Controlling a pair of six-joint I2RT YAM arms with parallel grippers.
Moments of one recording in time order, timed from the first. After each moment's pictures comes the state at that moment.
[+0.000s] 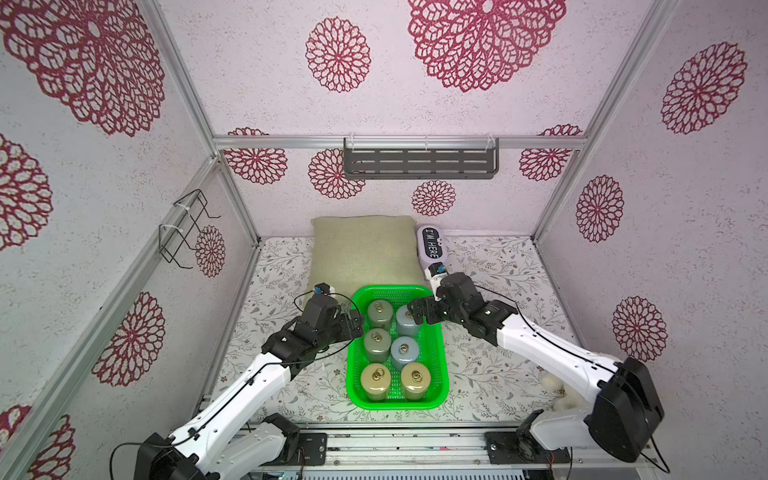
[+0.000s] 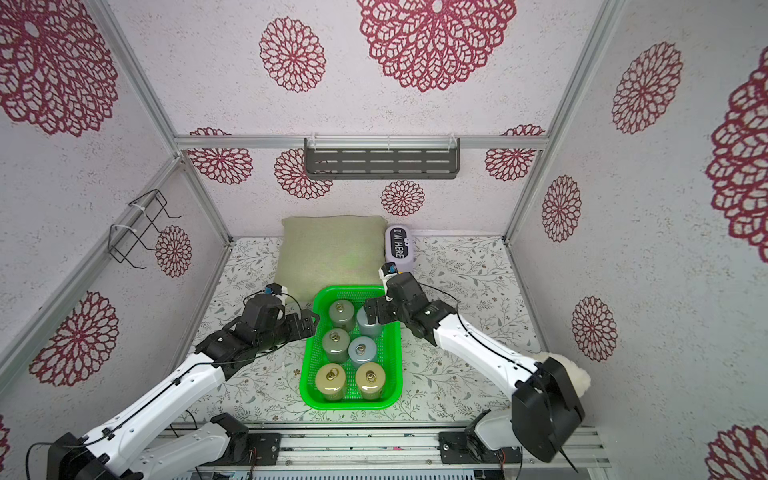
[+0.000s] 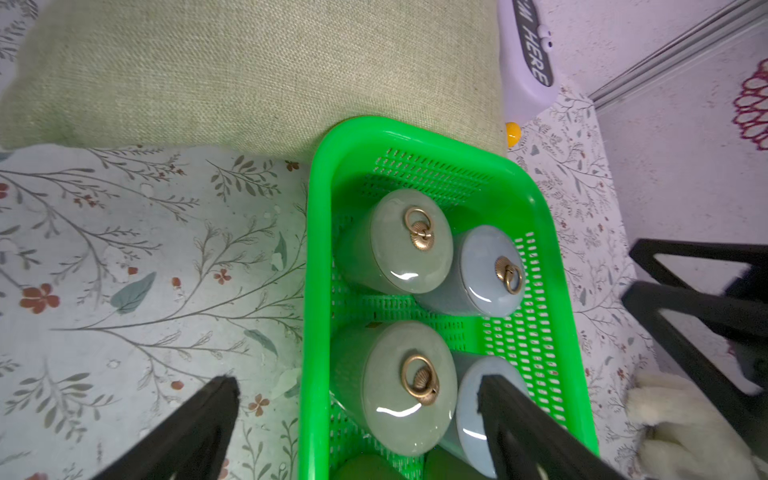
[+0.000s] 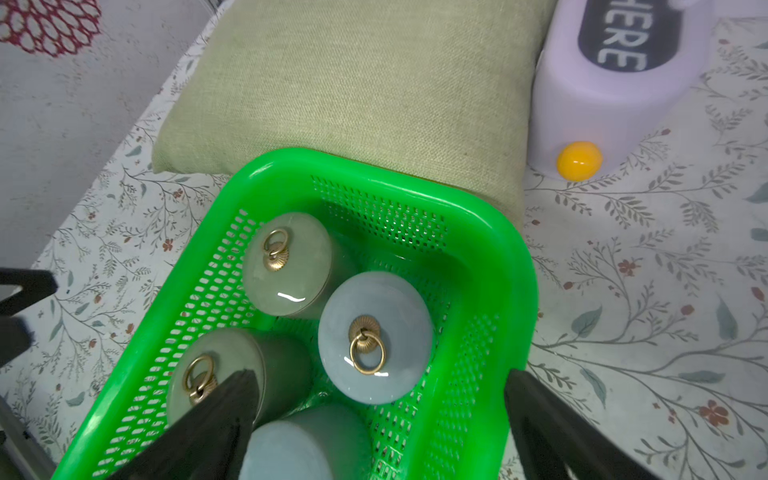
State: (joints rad) left arm -0.52 1.00 0.75 -0.47 -0.03 -0.68; right arm 0.71 1.43 1.09 -0.38 0.03 0.34
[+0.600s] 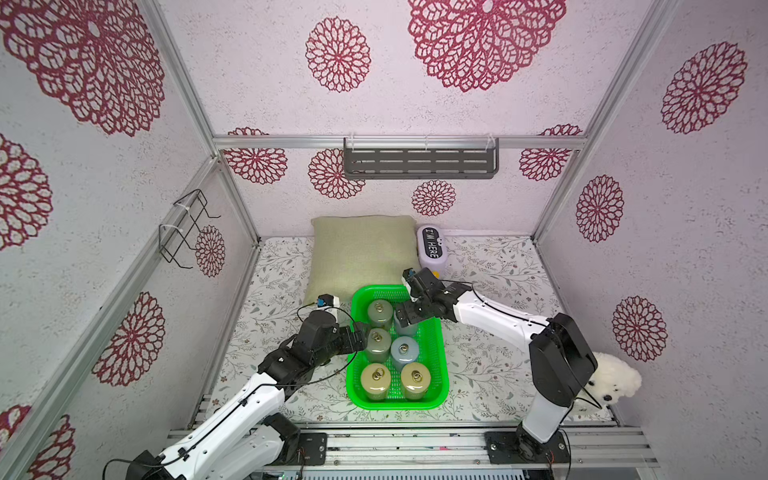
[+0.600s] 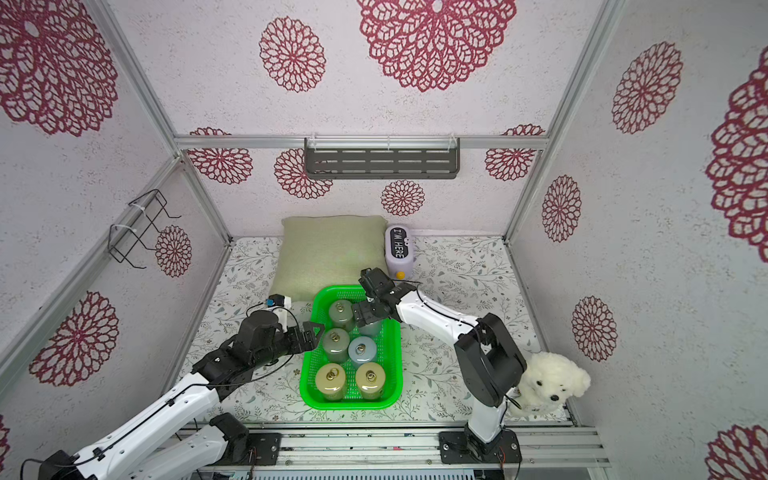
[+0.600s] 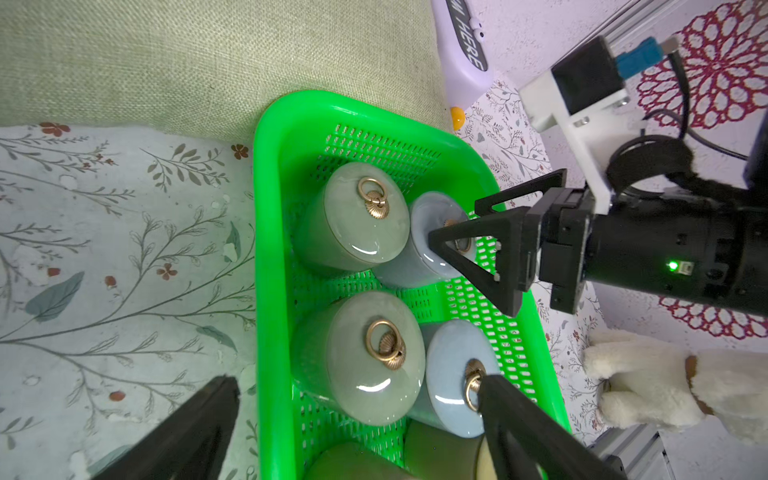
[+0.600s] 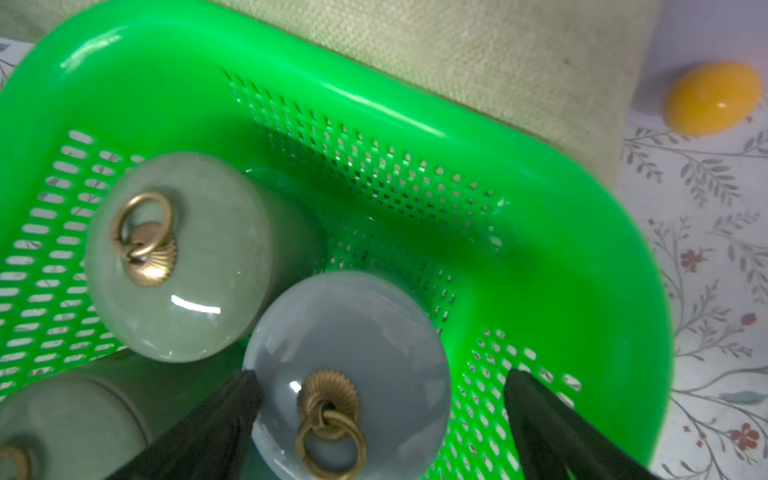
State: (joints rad) left arm -0.58 0.89 0.62 -0.35 -0.01 -0.68; right arm 0.75 1.77 1.33 -0.57 0.09 0.28
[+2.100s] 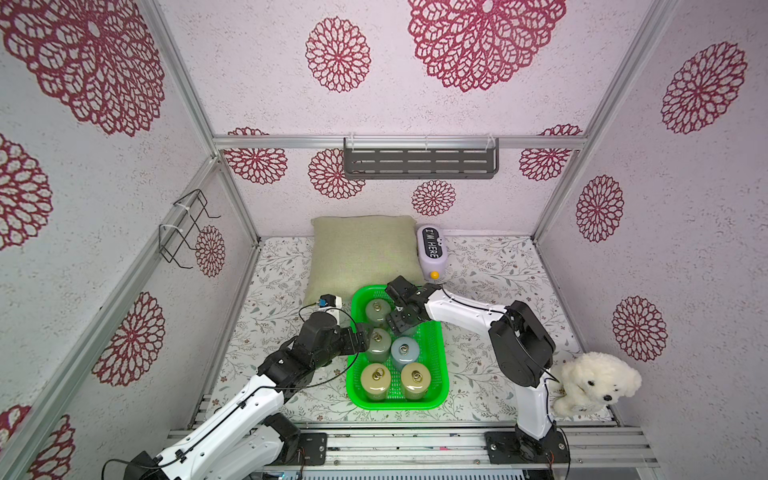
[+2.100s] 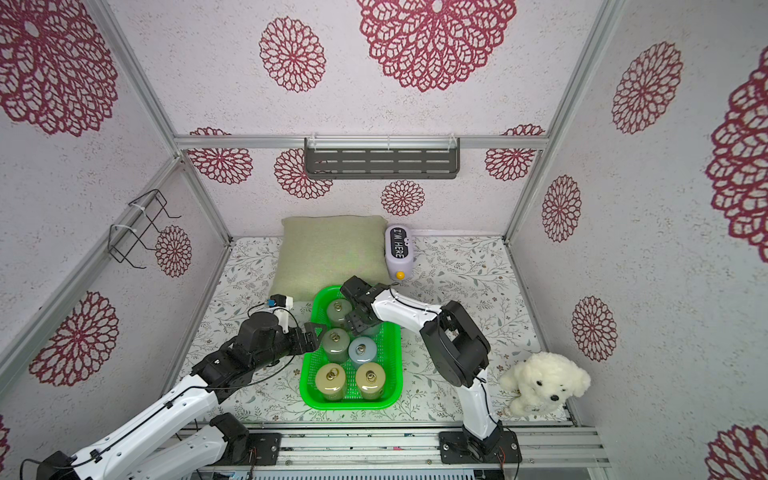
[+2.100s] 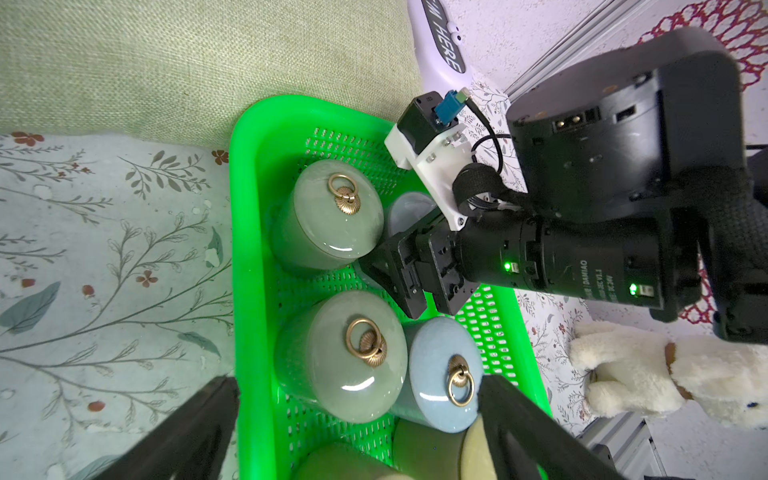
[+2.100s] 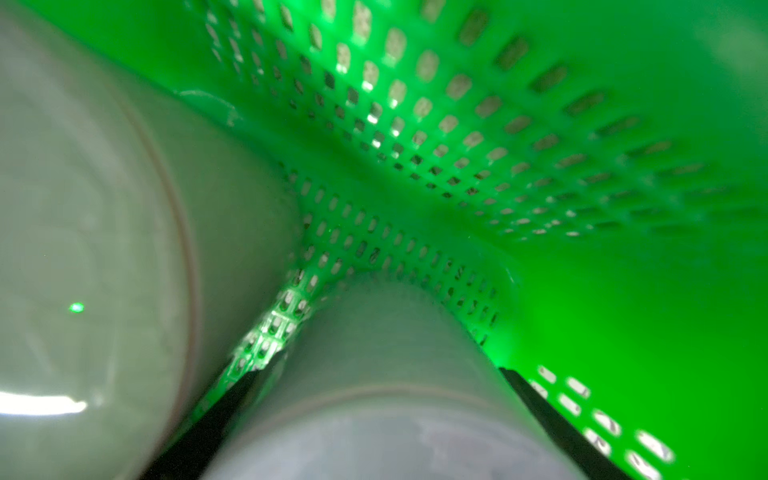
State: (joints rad) left arm -0.61 0.88 0.62 -0.33 -0.01 -0.68; right arm 0.81 2.00 1.49 -0.71 0.18 0.25
